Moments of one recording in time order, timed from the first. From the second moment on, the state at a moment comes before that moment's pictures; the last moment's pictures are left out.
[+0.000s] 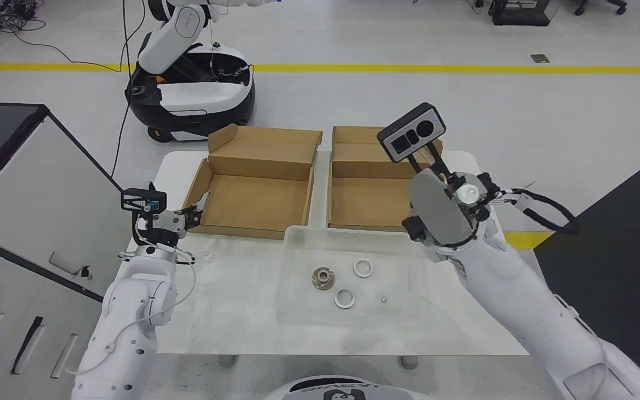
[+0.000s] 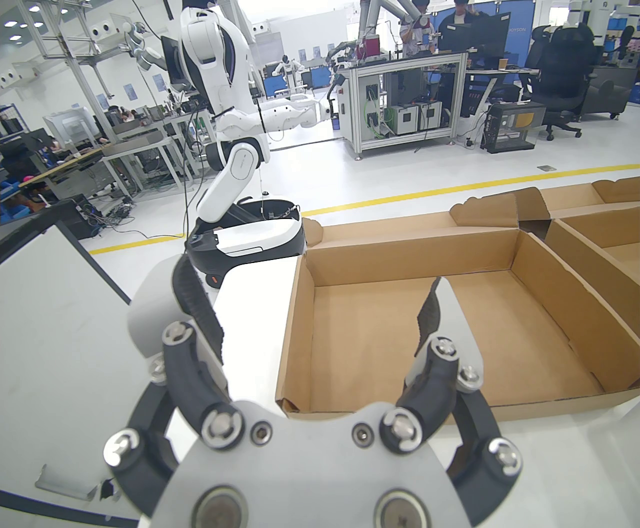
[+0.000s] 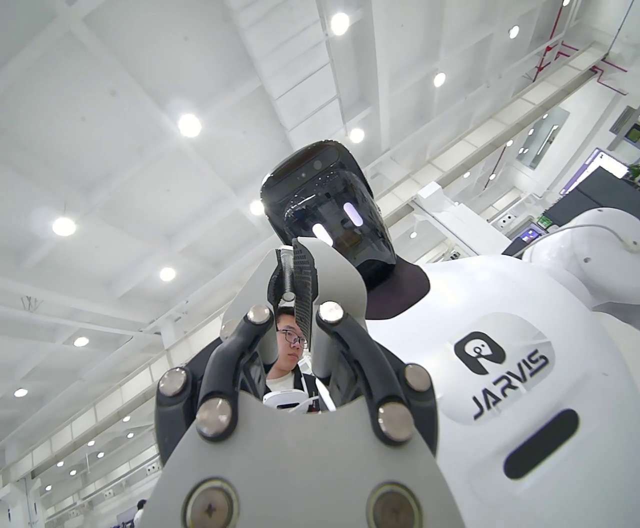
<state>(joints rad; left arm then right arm) 1.73 -1.15 -1.60 -1.80 1.33 0.00 0.00 -1.08 -1.06 0.93 -1.97 1.64 -0.16 1.17</state>
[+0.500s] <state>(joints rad) 1.73 -1.15 -1.60 -1.80 1.33 0.00 0.00 -1.08 -1.08 0.98 -1.93 1.43 -0.10 1.07</state>
